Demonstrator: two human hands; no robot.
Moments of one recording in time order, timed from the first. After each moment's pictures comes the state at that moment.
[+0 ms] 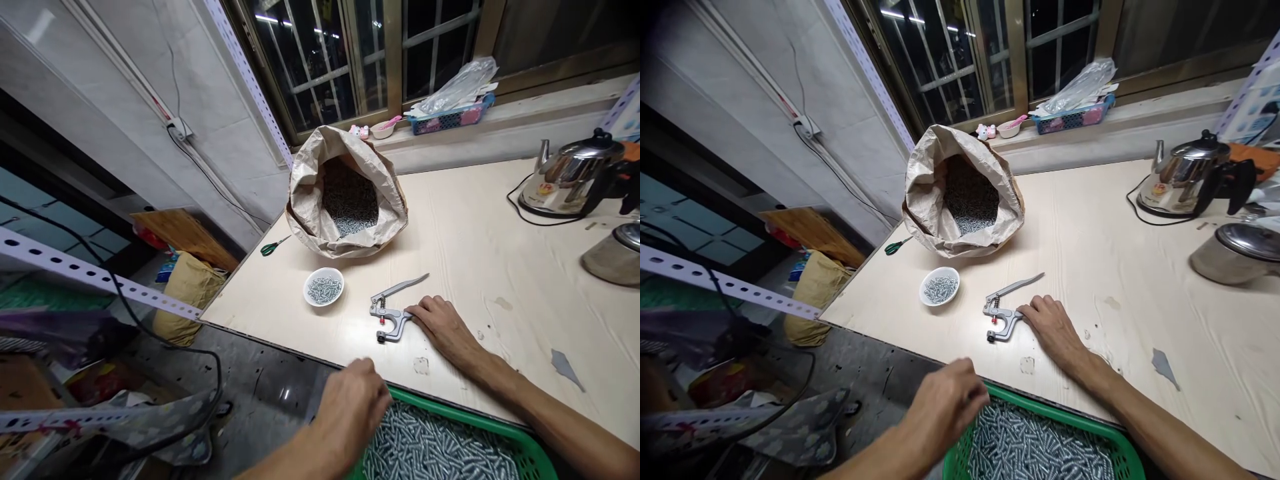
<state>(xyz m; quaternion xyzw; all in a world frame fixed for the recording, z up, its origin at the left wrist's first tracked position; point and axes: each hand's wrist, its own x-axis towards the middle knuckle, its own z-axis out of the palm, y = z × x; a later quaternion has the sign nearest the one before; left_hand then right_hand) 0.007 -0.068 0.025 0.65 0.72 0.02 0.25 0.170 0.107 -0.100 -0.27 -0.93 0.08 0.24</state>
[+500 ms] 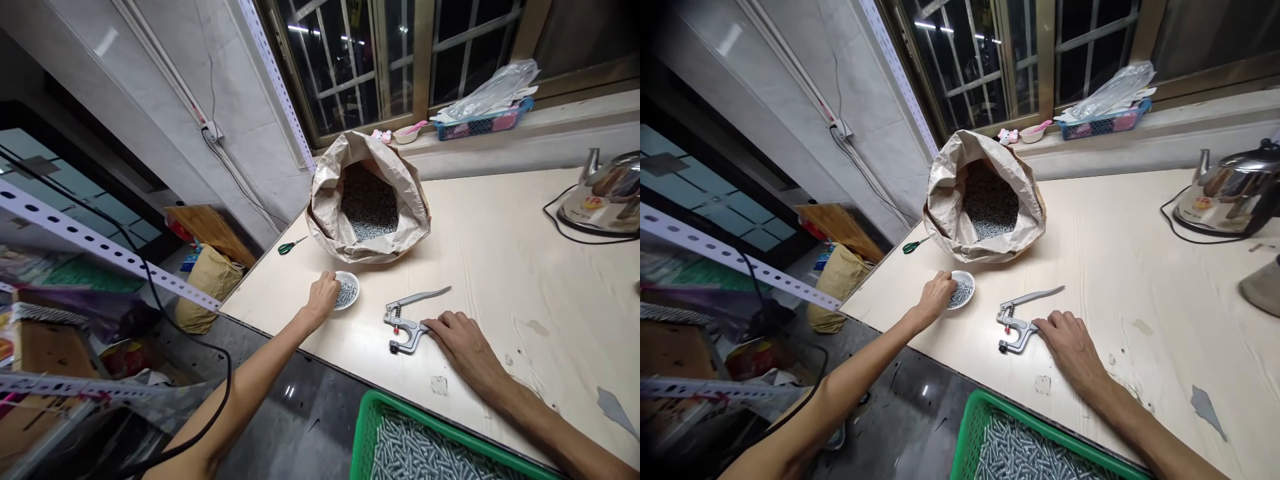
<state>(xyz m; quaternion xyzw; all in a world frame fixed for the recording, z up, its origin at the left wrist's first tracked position) -0.129 0.042 -0.002 0.59 0.79 -0.15 -0.01 0.168 0.103 -0.105 -0.27 -0.93 0.06 0.25</state>
